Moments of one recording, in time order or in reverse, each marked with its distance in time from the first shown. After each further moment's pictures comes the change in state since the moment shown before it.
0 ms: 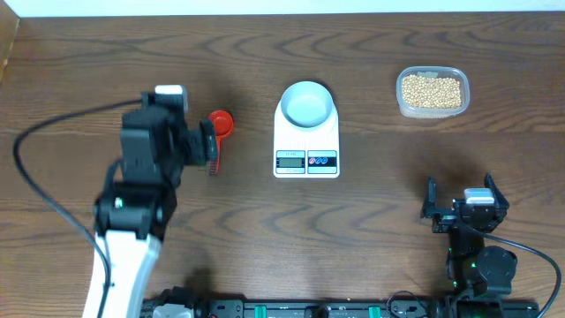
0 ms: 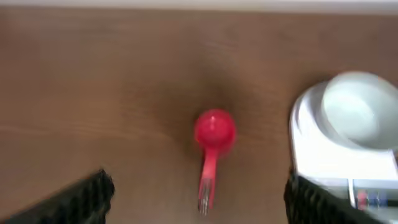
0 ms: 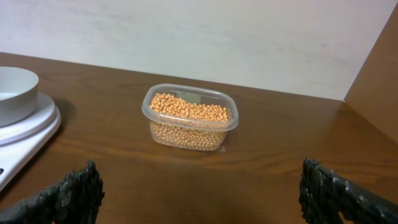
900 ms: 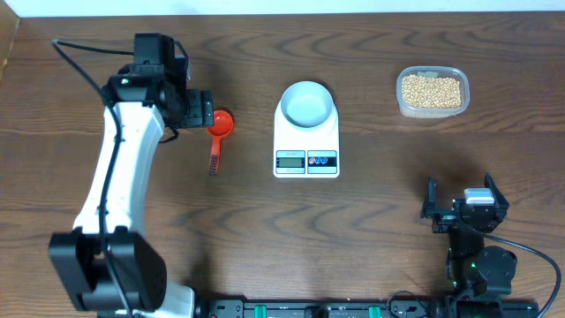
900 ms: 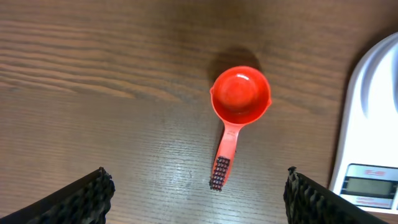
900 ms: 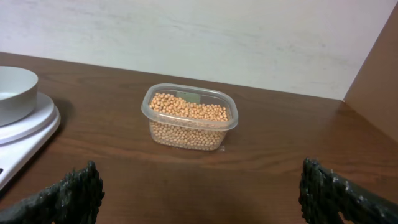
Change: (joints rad) left arm 0.090 0.598 0.448 -0.359 0.056 0.018; right arm 0.000 0.000 0.000 0.000 0.000 0.000
